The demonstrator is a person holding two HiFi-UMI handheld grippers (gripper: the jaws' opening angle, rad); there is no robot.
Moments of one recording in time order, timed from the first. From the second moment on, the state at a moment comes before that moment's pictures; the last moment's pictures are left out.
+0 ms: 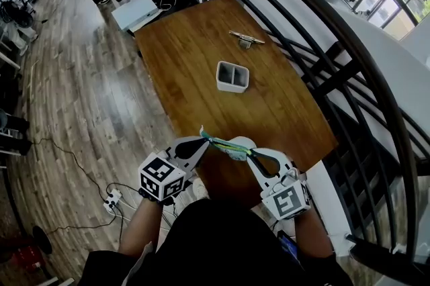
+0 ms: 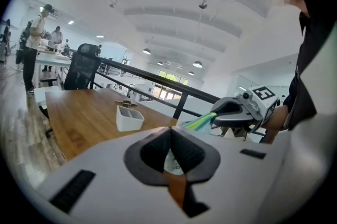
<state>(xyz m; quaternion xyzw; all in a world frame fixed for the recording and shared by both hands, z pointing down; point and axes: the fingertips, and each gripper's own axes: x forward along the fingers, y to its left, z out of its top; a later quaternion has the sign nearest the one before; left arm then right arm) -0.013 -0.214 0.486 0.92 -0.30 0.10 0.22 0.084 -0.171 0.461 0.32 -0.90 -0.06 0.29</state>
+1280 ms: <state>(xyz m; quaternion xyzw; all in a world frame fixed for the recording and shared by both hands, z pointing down) -0.042 -0.235 0.516 0.88 -0.37 0.14 0.24 0.094 -0.180 0.481 0.33 -0.90 -0.03 0.30</state>
